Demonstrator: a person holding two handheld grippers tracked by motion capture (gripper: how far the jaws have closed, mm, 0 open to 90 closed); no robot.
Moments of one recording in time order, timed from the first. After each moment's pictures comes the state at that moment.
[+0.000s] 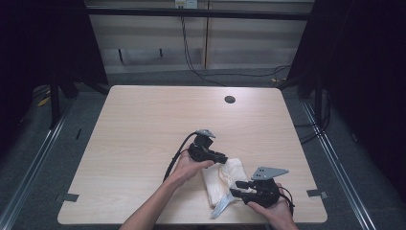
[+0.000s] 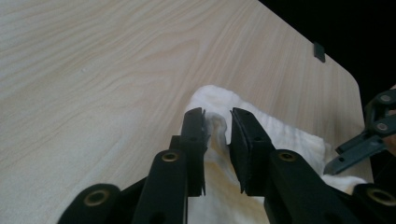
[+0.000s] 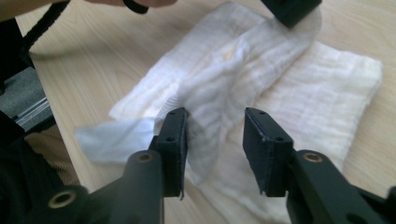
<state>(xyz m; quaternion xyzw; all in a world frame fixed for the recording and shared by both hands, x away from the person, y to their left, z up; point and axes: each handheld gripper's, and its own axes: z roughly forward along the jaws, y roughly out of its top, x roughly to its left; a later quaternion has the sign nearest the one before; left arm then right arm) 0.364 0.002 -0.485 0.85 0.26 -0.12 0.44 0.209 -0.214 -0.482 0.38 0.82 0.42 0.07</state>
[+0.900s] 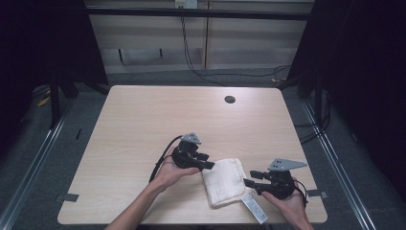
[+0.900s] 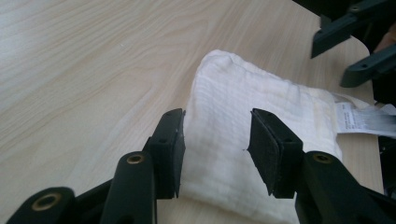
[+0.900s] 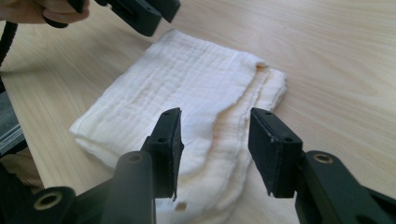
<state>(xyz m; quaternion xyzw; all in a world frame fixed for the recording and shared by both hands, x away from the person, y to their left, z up) 0.338 0.053 -0.467 0.87 0.24 -0.06 0.44 0.220 -0.252 -0.467 0.42 0.79 0.44 0.10</state>
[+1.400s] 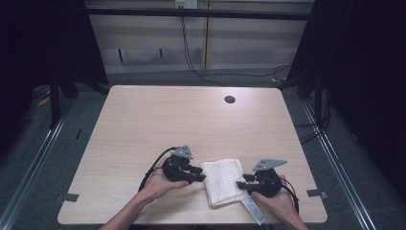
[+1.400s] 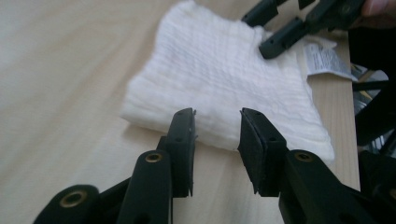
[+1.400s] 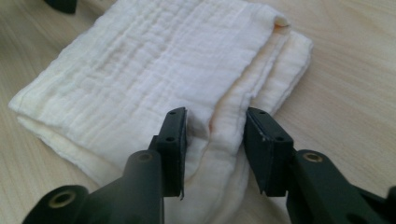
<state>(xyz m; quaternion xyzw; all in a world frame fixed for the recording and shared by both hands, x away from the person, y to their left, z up) 0.307 0.069 -0.480 0.89 0.19 -0.07 0.41 0.238 -0.231 -0.495 0.41 0.83 0.37 0.08</state>
